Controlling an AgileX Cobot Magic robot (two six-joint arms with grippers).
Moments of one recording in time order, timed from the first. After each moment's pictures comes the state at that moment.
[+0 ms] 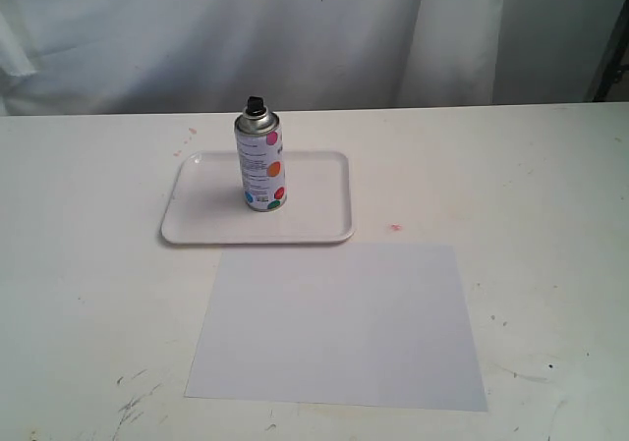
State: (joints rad) left arm -0.33 0.82 -0.79 0.62 0.13 -0.59; right arm 0.39 0.58 -0.63 0.68 -0.02 -0.83
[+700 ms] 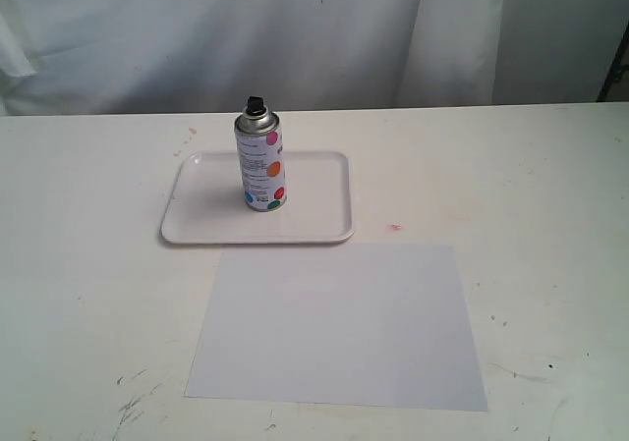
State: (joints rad) left arm -0.15 0.23 -0.55 0.65 0.43 -0.62; right arm 0.39 0.36 -0.50 0.67 0.01 -0.87
